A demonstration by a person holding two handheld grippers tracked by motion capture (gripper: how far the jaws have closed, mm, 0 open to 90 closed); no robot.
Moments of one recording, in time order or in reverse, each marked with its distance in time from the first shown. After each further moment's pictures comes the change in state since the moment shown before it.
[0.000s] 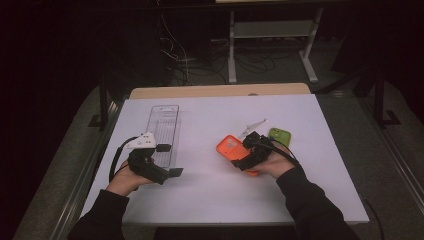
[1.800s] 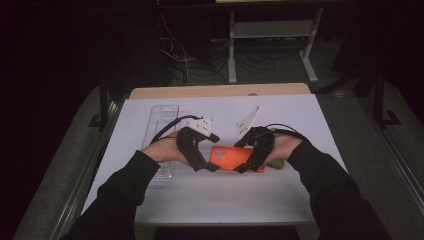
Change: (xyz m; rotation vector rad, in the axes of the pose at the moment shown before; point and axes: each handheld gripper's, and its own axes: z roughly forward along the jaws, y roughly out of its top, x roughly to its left) left arm -0.010 0.085 0.098 0.242 -0.354 0.338; right arm 0.000 0.038 -0.033 0.048 0.376 -0.488
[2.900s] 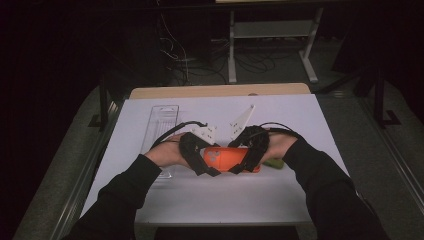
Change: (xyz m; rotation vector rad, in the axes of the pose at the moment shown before) left arm -0.006 -0.004 0.011 0.083 -0.012 0.033; right arm 0.005 0.016 0.000 -0.013 0.025 -0.041
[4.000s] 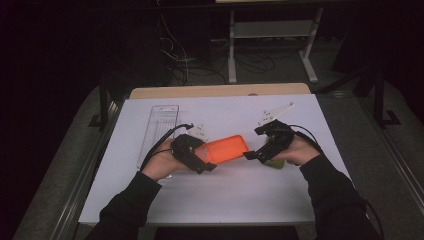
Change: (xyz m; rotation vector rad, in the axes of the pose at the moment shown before) left arm -0.011 -0.021 -0.005 0.014 0.290 -0.306; right arm 0.001 -0.058 -0.030 -0.218 -0.295 0.413
